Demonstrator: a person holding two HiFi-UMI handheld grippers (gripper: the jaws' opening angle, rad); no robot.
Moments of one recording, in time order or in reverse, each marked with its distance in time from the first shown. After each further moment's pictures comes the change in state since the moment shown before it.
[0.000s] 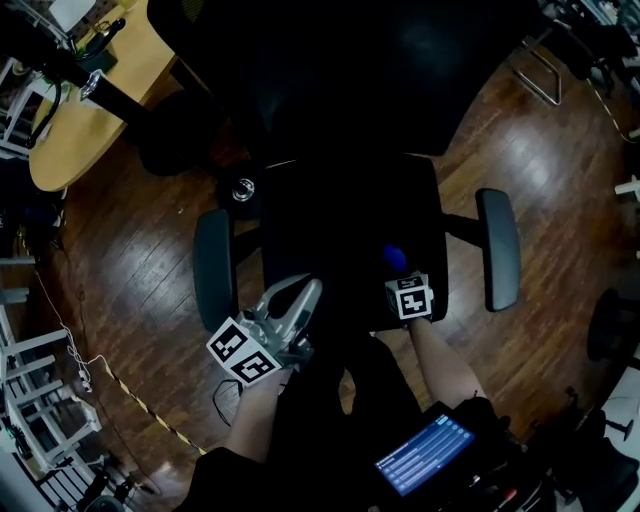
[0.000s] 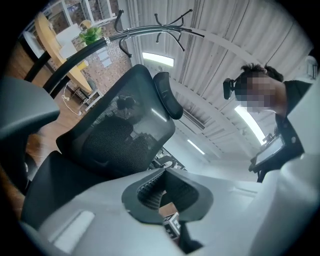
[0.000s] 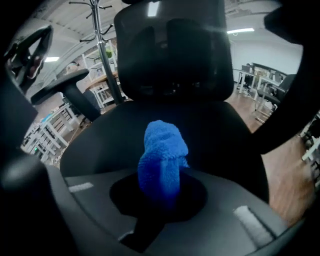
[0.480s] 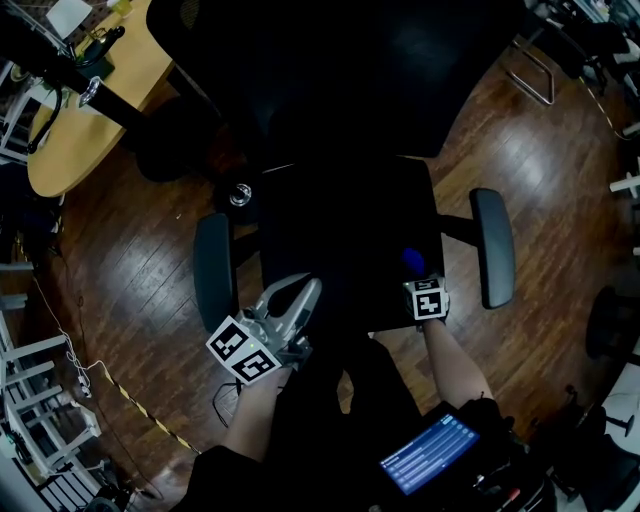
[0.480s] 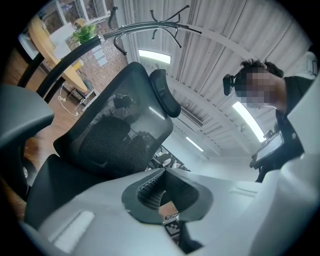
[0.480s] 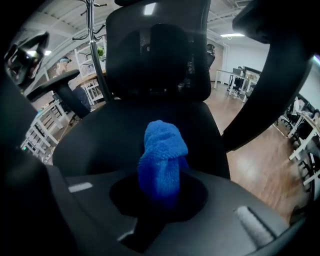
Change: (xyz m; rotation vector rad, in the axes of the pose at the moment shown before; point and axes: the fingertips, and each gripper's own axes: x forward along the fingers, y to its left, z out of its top) left arm 0.005 -0.008 0.001 0.030 0.024 -0.016; right arm -0.032 -0.055 -0.017 0.008 0.016 -0.115
